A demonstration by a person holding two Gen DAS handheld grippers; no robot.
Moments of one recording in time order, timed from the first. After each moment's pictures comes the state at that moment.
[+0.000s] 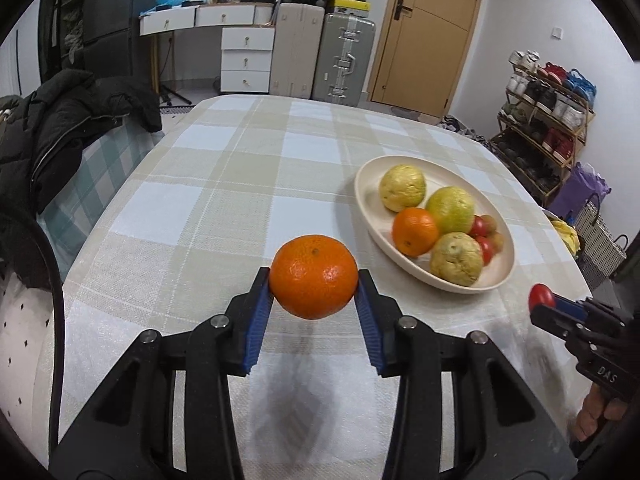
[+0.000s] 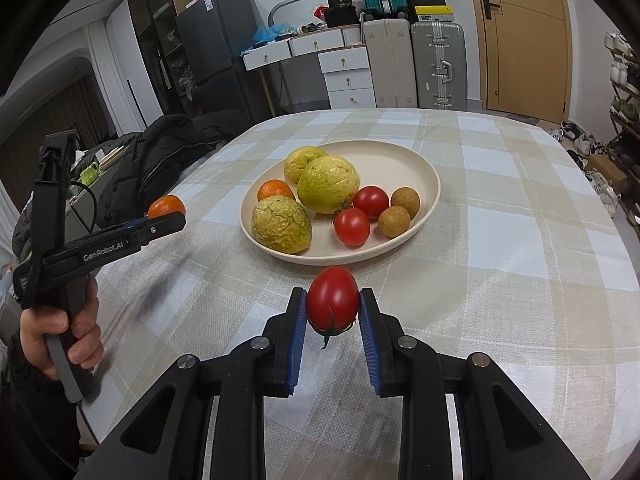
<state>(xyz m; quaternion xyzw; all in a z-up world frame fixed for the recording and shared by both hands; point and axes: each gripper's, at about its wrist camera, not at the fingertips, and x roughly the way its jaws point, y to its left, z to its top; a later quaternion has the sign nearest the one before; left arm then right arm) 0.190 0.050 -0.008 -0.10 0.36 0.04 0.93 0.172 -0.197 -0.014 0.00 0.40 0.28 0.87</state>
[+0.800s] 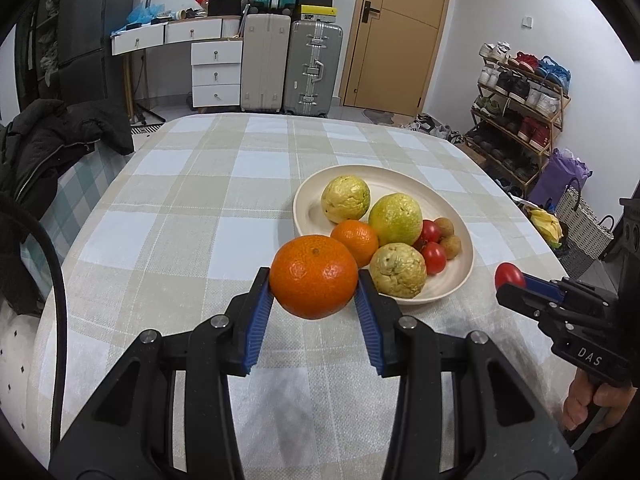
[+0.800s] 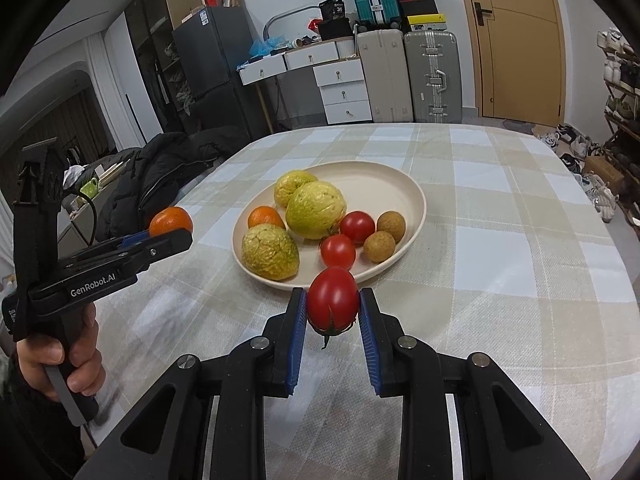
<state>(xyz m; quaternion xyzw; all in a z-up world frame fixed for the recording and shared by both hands) 0.196 0.011 0.012 -0.08 0.35 0.00 0.93 0.184 -0.208 -0.004 0.02 0.38 0.28 0.88</state>
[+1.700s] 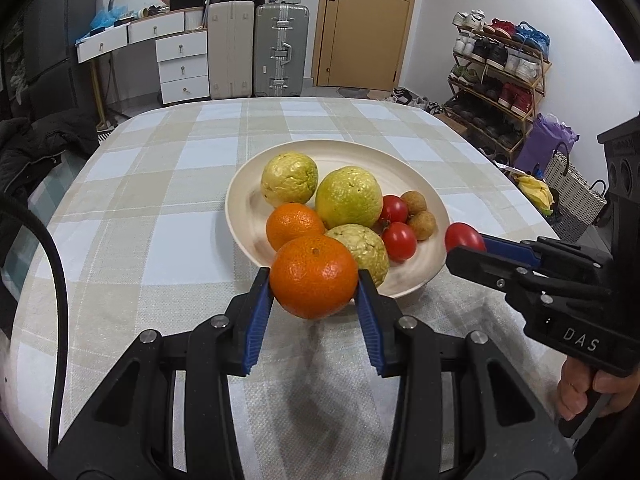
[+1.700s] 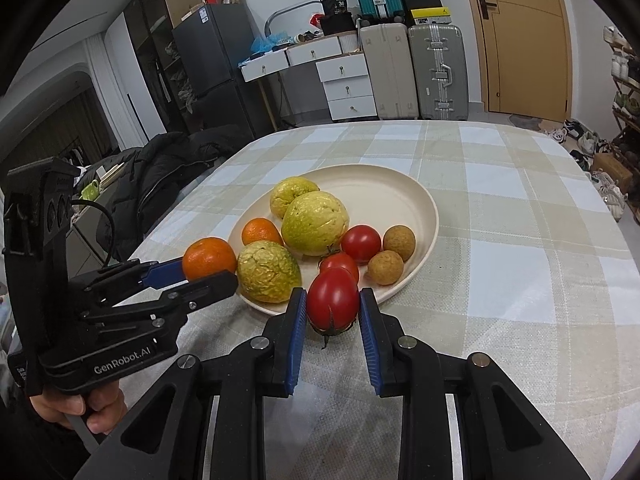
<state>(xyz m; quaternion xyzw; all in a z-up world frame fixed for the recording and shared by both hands) 0.229 -0.034 -0.010 -0.04 0.38 -0.04 0.92 0.215 -0.196 -0.010 0.02 0.39 0.29 0.87</state>
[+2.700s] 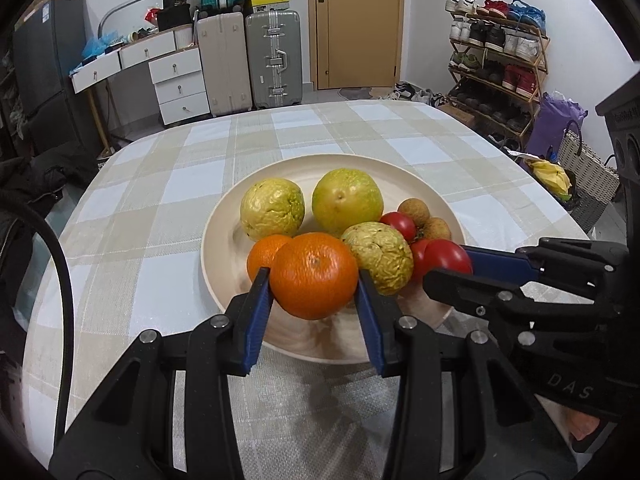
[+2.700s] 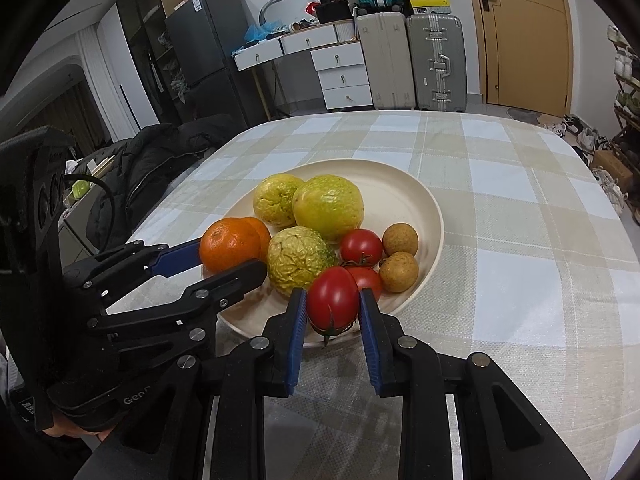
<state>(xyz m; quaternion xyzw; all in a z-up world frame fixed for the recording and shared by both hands) 0.266 -0.061 -0.015 0.02 0.37 -0.03 0.93 0.240 -0.183 -0.018 0.01 0.41 0.28 0.87</state>
